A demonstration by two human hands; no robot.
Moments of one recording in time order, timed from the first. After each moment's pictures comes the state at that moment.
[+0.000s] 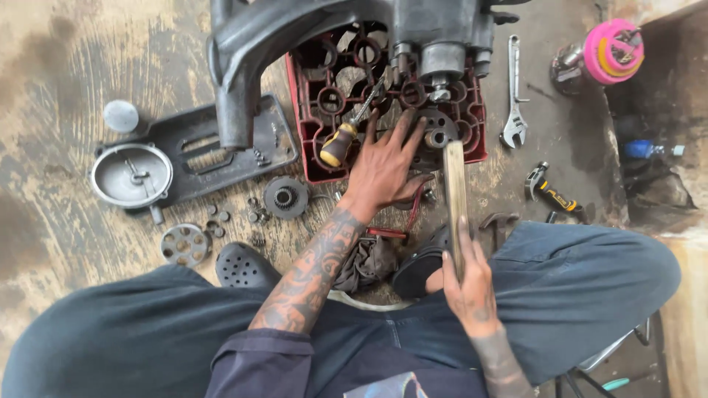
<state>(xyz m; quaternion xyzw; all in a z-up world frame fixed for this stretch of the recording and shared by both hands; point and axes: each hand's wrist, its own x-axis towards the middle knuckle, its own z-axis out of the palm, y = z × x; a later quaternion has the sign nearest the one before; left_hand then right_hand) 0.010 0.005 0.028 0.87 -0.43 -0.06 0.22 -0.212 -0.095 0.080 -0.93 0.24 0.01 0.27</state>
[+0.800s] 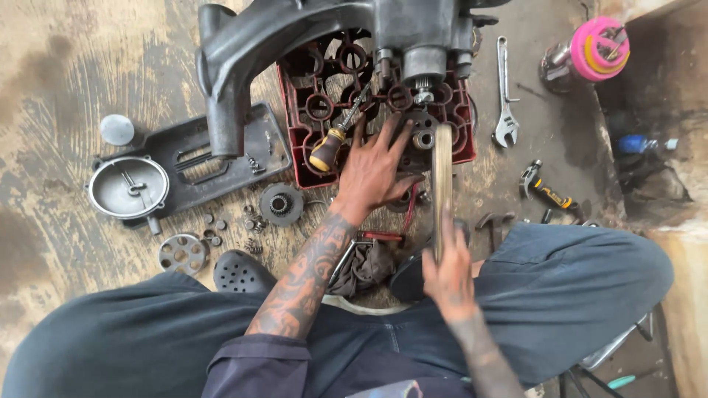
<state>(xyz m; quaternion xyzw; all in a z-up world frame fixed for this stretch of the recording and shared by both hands) 0.011 0.001 0.024 0.87 -0.42 -0.05 0.25 -0.205 -0.091 0.047 -0.94 0.23 -0.02 0.25</state>
